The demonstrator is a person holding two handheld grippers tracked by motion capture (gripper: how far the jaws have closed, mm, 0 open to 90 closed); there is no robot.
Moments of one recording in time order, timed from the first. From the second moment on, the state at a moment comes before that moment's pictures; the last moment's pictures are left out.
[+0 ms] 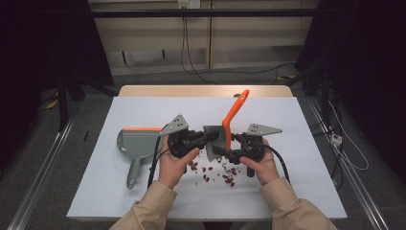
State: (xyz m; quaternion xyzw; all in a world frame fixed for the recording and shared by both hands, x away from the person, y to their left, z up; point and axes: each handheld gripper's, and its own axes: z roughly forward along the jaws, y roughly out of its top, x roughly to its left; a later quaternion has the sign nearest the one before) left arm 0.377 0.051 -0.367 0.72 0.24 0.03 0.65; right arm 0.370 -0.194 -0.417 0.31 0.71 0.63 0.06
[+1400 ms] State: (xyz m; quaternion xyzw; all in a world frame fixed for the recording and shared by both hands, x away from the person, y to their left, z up) left arm 0.383 0.079 -0.366 0.72 0.31 0.13 0.61; right arm 0.361 -0.247 -0.394 0.39 0.72 0.55 0.15
